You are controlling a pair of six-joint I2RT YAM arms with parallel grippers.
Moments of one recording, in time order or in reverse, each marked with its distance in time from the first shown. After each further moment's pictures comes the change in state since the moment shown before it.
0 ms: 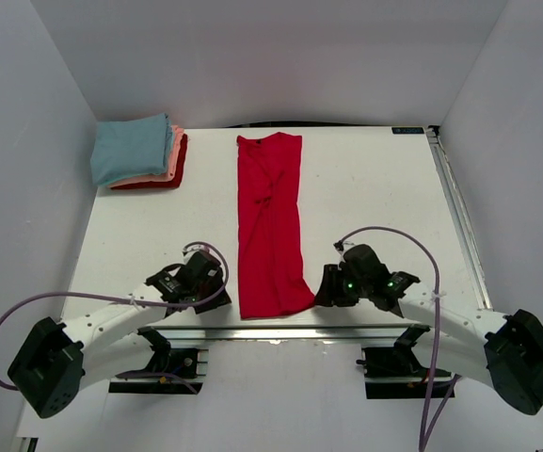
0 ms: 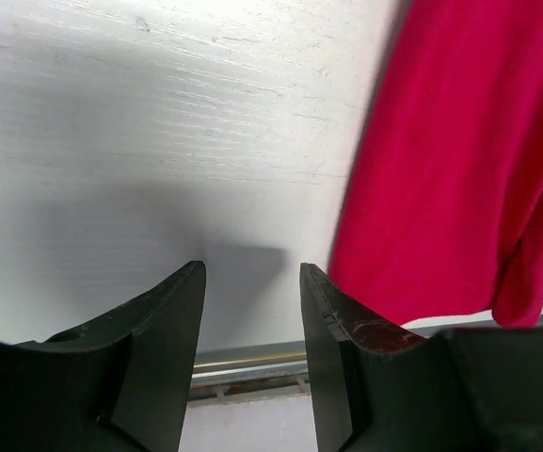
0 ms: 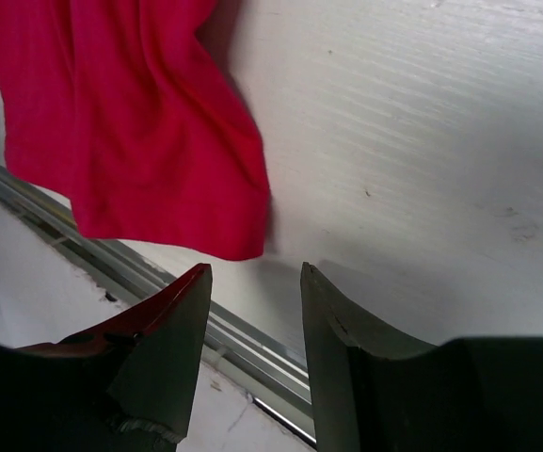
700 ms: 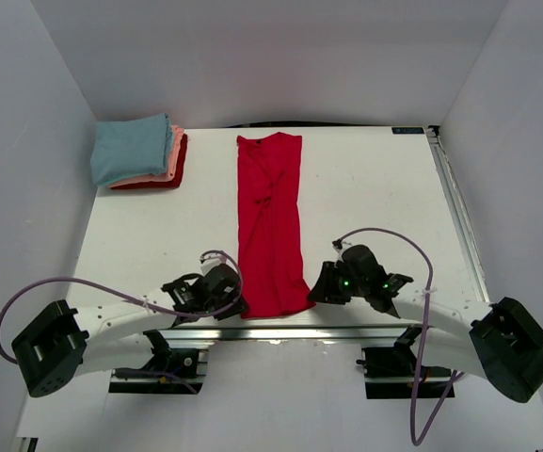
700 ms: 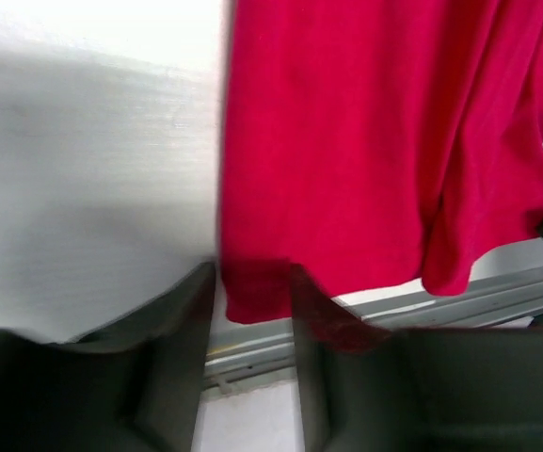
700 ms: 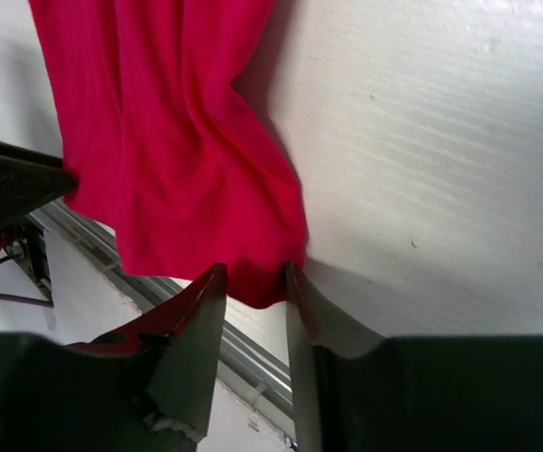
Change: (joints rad) left arm -0.233 0.063 -0.036 0.187 -0.051 -0.208; right arm -0.002 0.085 -0.052 0.241 -0.056 0.118
